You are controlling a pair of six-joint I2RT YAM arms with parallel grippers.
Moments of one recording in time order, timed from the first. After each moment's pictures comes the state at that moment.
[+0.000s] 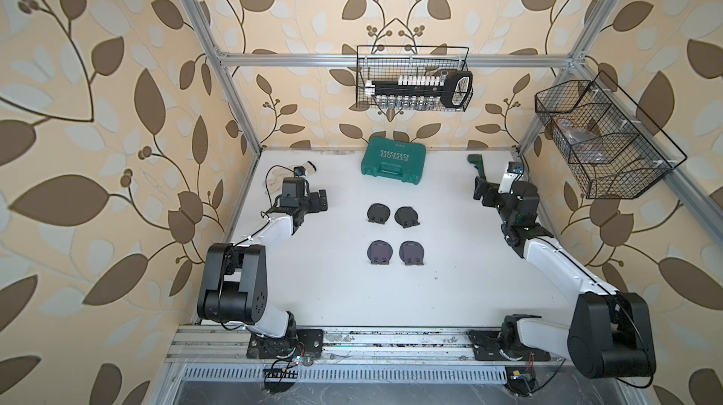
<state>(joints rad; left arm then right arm) -0.06 1.52 0.95 -0.11 0.01 -0.19 0.00 1.23 0.75 0.17 0.12 0.21</state>
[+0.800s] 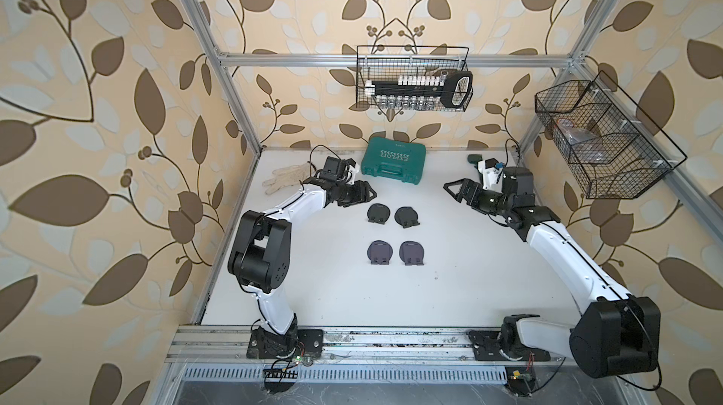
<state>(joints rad) -0.31 1.81 1.27 -0.34 0.51 -0.46 0.08 1.25 0.98 -0.32 -0.51 0.56</state>
